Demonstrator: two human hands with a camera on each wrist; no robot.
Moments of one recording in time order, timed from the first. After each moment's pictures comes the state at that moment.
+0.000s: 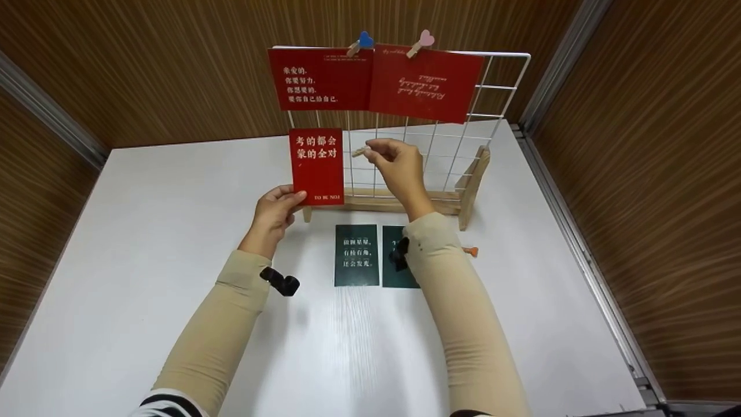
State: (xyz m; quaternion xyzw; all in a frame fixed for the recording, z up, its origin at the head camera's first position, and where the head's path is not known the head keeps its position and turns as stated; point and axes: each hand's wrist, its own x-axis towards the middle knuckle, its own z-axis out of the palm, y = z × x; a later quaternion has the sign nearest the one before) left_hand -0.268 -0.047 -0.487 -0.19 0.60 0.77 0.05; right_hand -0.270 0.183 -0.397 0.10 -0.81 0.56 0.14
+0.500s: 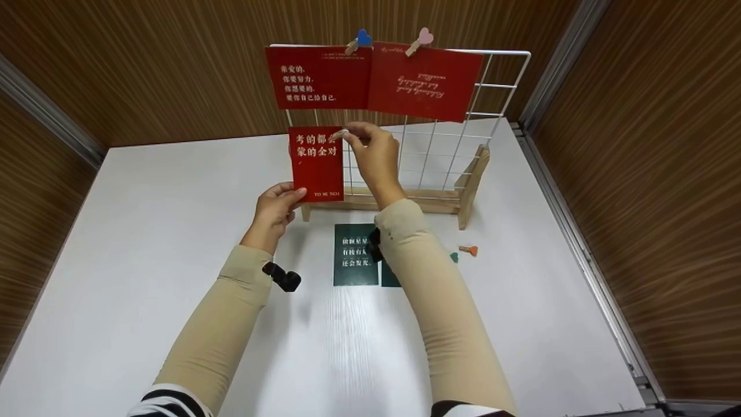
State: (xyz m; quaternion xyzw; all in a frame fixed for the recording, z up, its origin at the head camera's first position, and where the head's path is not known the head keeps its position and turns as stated) left_hand -0.270 -0.045 -0.484 -0.21 0.62 0.76 0.04; right_hand -0.298 0.149 -0.400 0.07 -0.82 0.54 0.18
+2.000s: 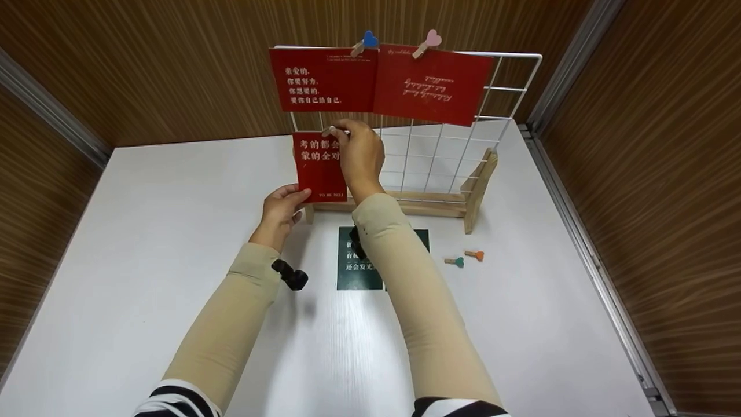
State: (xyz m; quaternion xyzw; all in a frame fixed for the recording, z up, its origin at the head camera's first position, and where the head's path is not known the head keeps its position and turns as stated) left_hand -0.287 -0.043 -0.500 -0.21 0.66 0.73 0.01; right_hand -0.315 0.114 -0.398 0.04 -0.87 0.44 0.21
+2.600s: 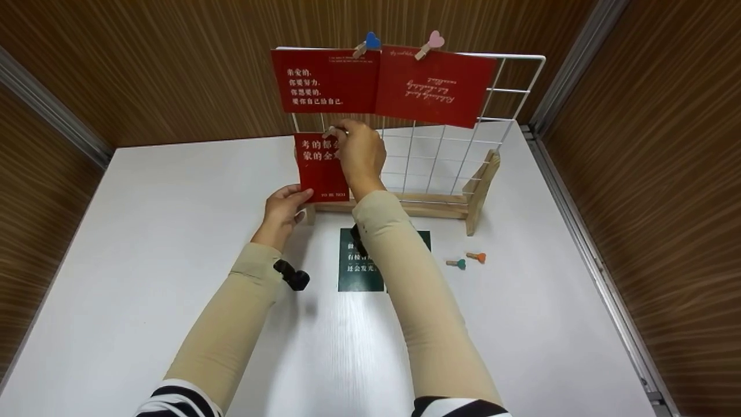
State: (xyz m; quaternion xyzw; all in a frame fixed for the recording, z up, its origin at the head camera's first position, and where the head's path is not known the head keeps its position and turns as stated) left_hand -0.289 -0.042 -0.499 -0.21 0.63 0.74 0.02; right_hand -0.317 0.111 -0.392 0.03 -0.89 0.42 0.17
